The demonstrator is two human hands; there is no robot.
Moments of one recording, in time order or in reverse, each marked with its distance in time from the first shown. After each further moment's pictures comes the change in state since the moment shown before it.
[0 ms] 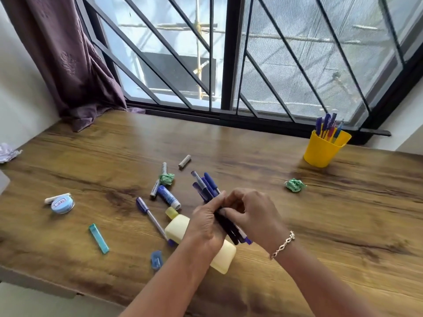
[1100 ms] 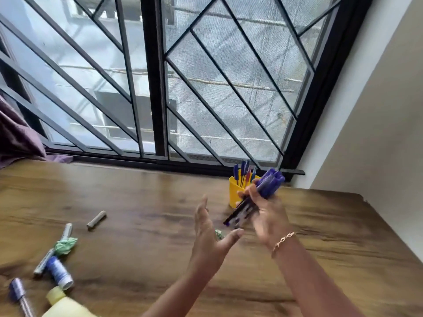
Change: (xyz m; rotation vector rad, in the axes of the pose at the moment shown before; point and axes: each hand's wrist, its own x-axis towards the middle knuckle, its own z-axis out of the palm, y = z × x) left_hand 0.071 -0.112 0.126 1.164 -0.191 0.699; right_hand 0.046 0.155 -0.144 1.497 0.461 0.157
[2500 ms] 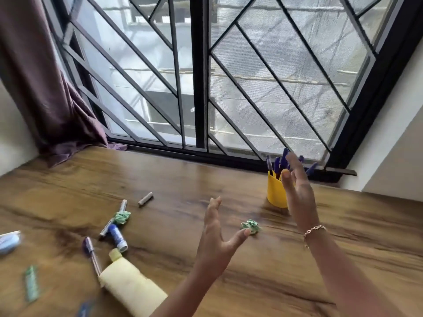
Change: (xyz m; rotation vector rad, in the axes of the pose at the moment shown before) left_hand -0.031 -0.002 -0.048 0.100 0.091 -0.023; right_hand 0.023 0.013 -0.006 -0.886 -0.150 -0.503
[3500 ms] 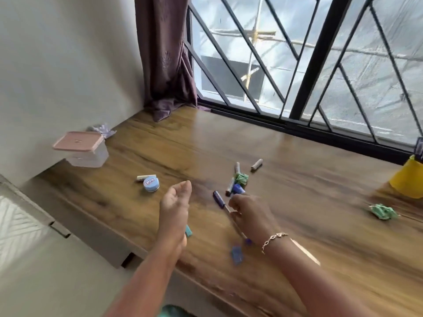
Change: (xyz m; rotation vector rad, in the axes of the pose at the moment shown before) left_hand -0.063 -0.102 -0.305 -0.546 0.523 -0.442; right_hand -0.154 -0.123 0.308 -0.670 -0.772 -0.101
